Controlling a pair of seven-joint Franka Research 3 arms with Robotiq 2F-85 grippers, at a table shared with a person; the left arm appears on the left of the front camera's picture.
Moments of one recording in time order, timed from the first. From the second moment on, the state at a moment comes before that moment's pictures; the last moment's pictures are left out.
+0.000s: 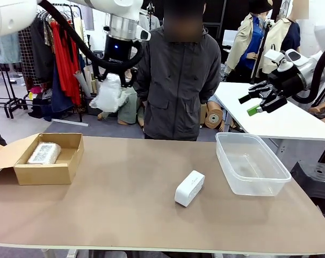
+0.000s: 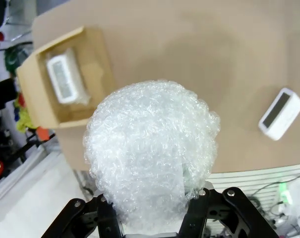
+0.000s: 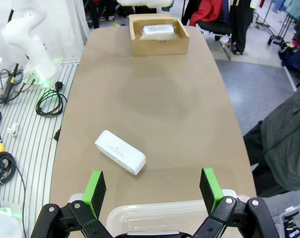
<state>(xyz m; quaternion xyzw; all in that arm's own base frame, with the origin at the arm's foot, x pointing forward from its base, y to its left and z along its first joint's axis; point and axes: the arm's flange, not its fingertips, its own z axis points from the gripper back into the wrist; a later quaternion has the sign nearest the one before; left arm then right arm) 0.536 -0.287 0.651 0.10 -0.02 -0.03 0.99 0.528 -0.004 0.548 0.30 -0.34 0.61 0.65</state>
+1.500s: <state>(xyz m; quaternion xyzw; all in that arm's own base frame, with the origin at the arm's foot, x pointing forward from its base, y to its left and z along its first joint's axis) 0.497 -0.110 0.597 0.18 -0.15 0.02 0.97 0.528 -0.004 0.549 0.30 -0.34 0.61 0.65</state>
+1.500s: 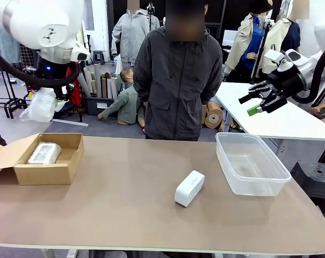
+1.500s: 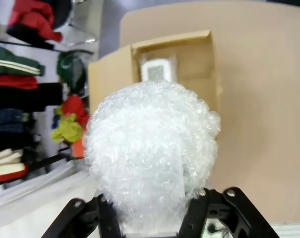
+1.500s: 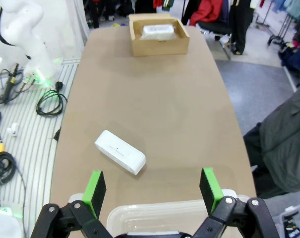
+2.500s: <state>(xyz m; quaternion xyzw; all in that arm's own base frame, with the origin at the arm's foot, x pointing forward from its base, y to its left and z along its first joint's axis) 0.502 -0.106 0.587 0.11 -0.18 0.05 0.98 0.528 -0.004 0.549 0.30 -0.34 0.61 0.65</state>
